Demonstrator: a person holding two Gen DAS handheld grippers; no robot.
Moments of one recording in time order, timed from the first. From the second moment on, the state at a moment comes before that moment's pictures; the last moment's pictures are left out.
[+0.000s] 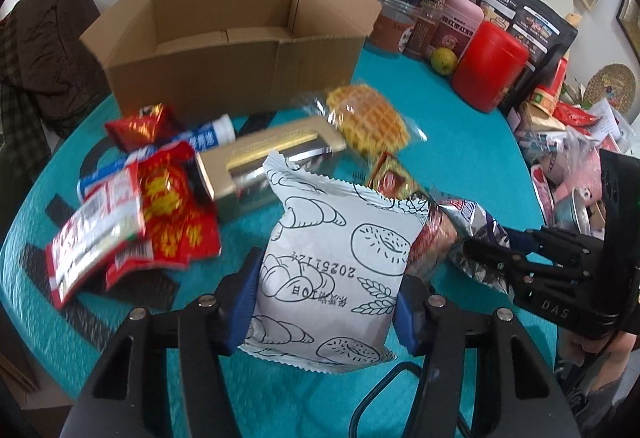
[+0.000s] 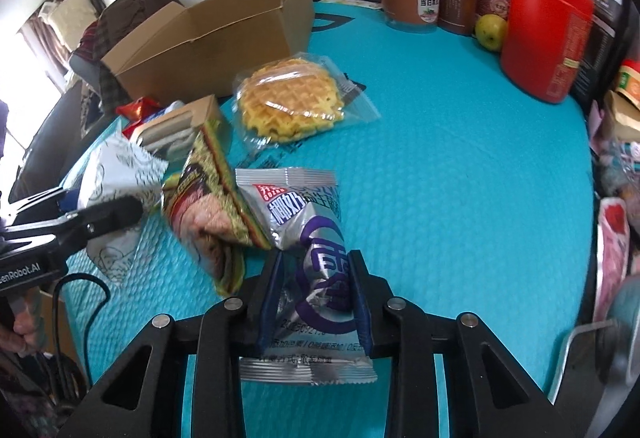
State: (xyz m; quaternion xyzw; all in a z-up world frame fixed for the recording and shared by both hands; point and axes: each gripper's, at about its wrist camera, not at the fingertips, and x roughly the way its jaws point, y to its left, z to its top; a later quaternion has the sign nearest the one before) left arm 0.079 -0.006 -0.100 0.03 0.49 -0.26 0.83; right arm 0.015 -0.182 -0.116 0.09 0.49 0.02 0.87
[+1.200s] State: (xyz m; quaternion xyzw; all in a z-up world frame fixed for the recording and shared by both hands) left arm 0.041 0.025 -0.108 0.07 0.47 -0.25 0.84; right arm -0.028 -0.154 -0.119 0.08 0.47 -0.02 0.88
